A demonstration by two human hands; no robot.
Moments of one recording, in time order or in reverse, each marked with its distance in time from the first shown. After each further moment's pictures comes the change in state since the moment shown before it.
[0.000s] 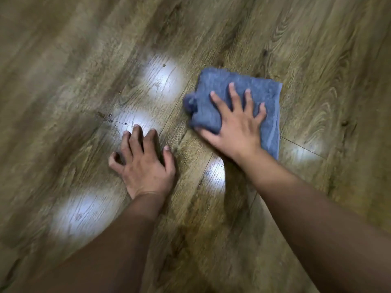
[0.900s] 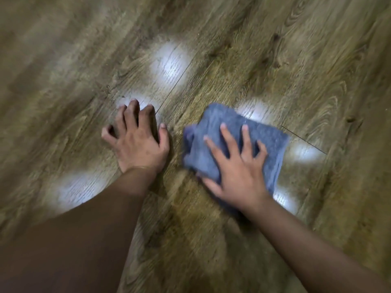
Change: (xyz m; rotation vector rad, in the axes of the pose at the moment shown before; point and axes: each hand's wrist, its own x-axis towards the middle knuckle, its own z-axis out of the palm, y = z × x) left_hand 0.002 -0.004 0.005 0.020 0.013 0.009; right_hand -0.119 0.014 0.005 -0.035 -0.030 -0.291
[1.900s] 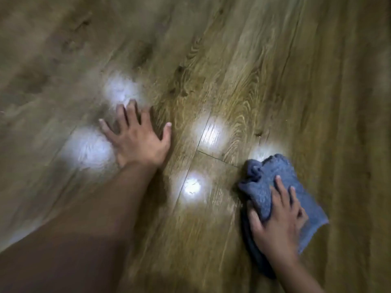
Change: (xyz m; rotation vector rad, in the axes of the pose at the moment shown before) left_hand 0.038 0.196 0.055 0.026 -0.131 0.196; right_hand -0.139 0.182 0.015 0.173 0.113 0.747
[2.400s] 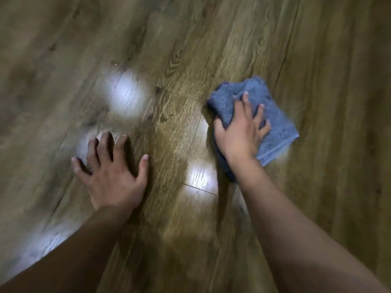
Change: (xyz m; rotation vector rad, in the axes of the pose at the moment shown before) left_hand -0.004 -0.001 -0.005 -0.037 0.041 -0.034; right_hand 0.240 -0.108 -0.003 0.111 0.027 0.039
